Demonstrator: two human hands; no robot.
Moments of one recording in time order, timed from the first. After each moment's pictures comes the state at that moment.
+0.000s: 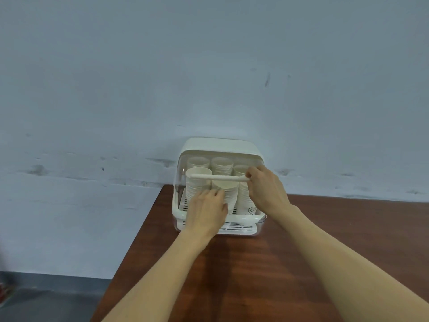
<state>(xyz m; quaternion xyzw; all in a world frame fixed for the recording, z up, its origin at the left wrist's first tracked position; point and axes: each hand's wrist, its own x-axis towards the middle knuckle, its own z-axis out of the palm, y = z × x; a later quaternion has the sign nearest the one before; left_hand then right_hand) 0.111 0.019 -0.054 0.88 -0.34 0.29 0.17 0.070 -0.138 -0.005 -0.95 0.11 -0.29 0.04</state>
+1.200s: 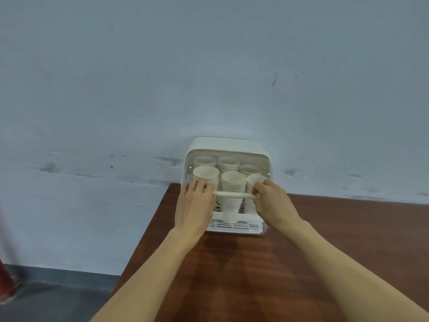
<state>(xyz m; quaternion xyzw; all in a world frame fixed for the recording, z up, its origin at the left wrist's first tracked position) 0.131 0.051 -0.064 0.86 -0.31 0.38 0.16 0.050 -0.136 -0.030 -0.97 0.10 -0.24 0.06</state>
